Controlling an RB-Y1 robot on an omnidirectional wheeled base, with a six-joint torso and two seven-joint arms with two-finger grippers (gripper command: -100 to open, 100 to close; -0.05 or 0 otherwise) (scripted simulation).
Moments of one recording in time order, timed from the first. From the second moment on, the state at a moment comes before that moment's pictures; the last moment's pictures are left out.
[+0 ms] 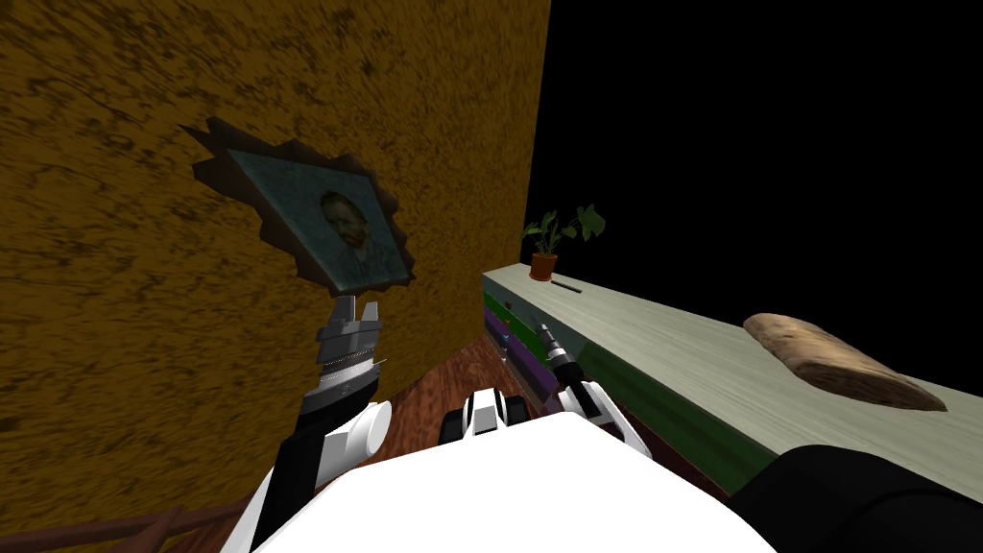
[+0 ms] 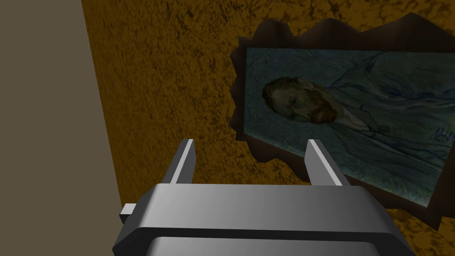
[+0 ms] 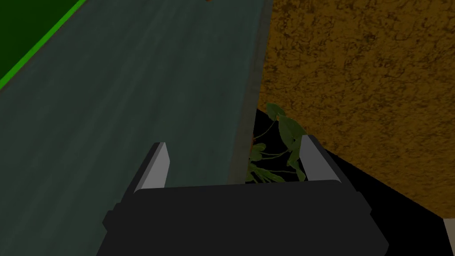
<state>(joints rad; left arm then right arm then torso) 0.46 -0.04 0.07 -2.32 0.00 -0.47 -0.13 0.51 -0.18 0.00 -1.98 0.36 -0.18 0.10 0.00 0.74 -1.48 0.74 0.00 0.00</state>
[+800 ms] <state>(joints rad) 0.46 -0.04 0.07 -2.32 0.00 -0.47 -0.13 0.54 -0.21 0.04 -1.87 0.59 0.05 0.14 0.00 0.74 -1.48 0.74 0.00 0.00</state>
